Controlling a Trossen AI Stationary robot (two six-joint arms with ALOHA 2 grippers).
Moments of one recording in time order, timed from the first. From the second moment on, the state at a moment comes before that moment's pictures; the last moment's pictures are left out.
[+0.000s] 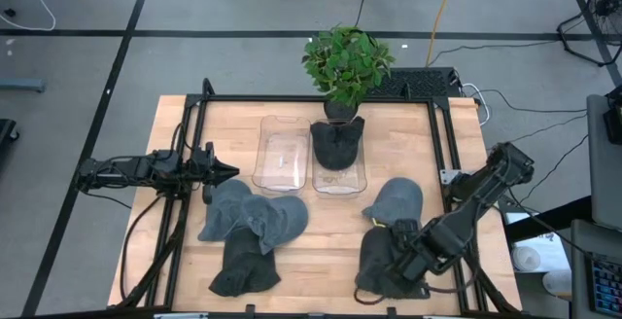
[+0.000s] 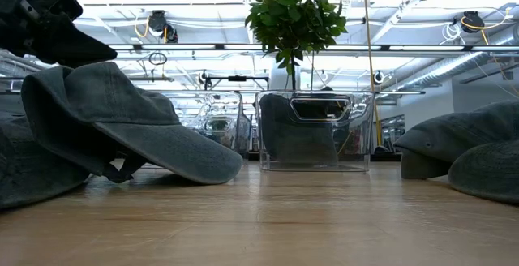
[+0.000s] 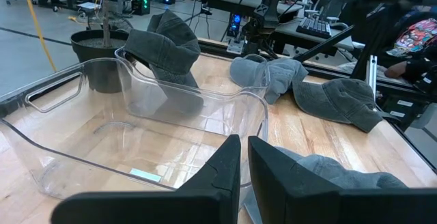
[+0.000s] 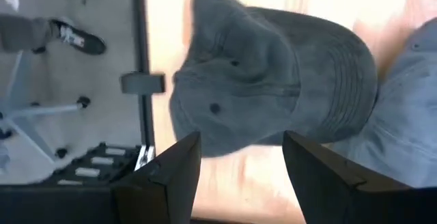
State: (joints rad) left arm -0.05 0.01 0.14 -0.29 -0.13 -0.21; right arm 0.75 1.64 1.53 -1.24 -0.08 0.78
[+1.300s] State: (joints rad) left arm -0.05 0.01 0.14 -0.29 -0.13 -0.21; right arm 0.71 1.67 1.05 -0.78 -0.08 0.96
